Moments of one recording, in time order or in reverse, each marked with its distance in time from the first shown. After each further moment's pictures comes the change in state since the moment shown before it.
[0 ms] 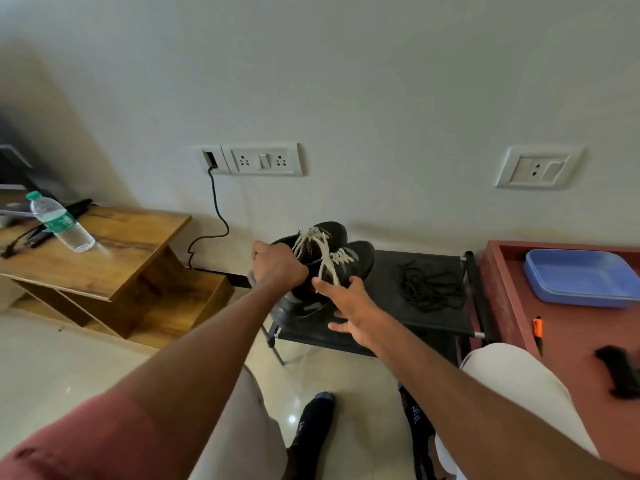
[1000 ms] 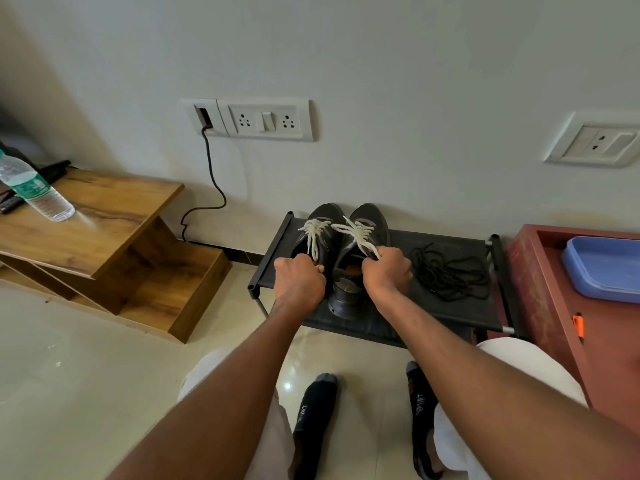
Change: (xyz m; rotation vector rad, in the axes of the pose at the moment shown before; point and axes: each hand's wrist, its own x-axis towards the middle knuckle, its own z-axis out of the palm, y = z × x) left_hand -0.006 -0.009 0.067 -0.272 -0.112 0.013; right_hand 0.079 0.001 -0.017 -0.672 0.688 -0.225
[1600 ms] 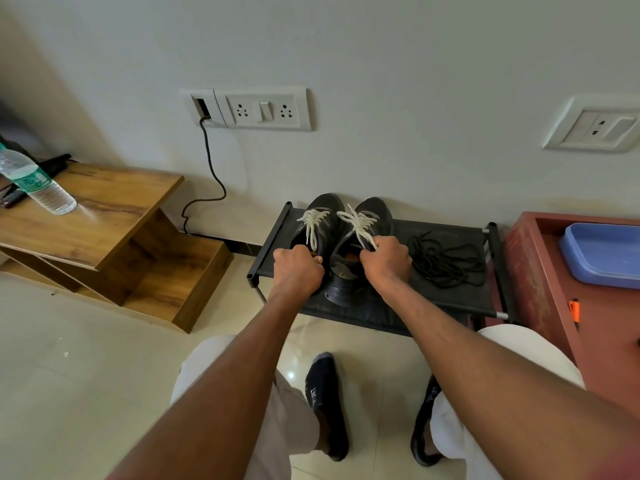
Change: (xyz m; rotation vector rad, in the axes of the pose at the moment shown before) left_hand 0.003 -0.006 -0.001 -0.017 -0.066 -0.042; right_hand 0.007 0.013 -0.001 -0.083 -0.092 -0.153
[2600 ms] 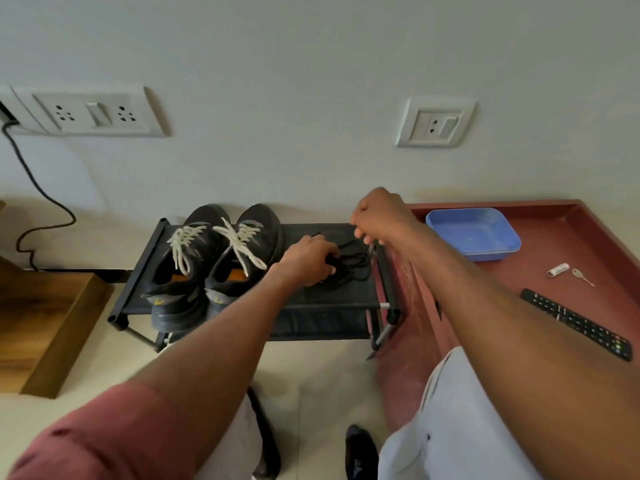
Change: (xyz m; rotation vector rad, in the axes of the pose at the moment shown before) left_hand 0.030 0.181 0.128 0.370 -0.301 0.793; right_hand 0.071 0.054 -0.206 -0.227 -0.141 0.023
